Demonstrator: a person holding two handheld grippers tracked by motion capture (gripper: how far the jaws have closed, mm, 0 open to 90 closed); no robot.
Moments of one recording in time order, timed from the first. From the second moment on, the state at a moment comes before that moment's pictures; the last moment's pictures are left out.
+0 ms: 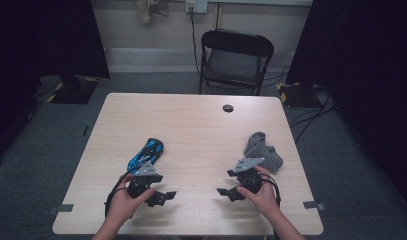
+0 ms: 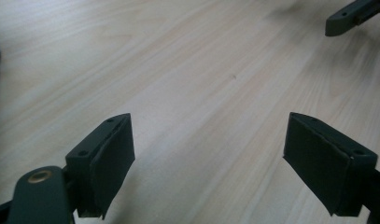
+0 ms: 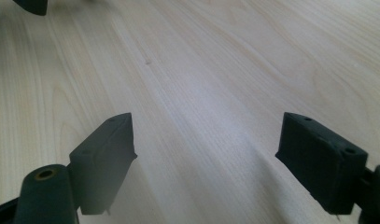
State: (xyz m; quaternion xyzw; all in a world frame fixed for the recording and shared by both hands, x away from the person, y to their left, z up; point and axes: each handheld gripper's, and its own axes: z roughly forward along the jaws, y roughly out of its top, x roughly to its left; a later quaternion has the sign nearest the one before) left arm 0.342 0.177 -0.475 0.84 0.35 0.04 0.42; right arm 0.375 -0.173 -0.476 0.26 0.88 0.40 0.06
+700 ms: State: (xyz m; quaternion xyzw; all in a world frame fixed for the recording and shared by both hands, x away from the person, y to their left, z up) left arm 0.331 0.171 -0.493 0.85 0.34 0.04 0.40; right arm 0.370 -0.167 -0.492 0.24 0.89 0.39 0.05
